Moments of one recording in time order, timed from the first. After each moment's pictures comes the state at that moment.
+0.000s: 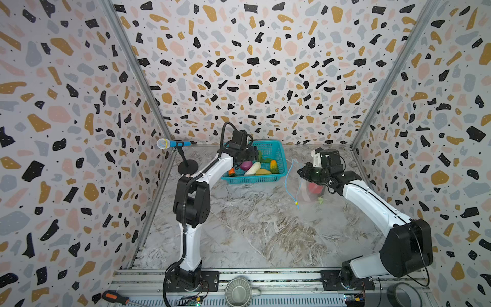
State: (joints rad) left arm -0.38 2.11 1.82 -0.45 0.10 -0.37; right arm 0.33 1.45 1.15 -0.38 -0.31 0.66
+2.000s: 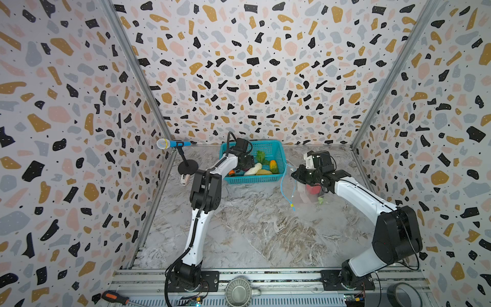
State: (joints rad) left arm -0.34 2.44 2.06 -0.59 0.02 -0.38; right arm 0.35 1.55 1.16 -0.34 -0.35 0.67
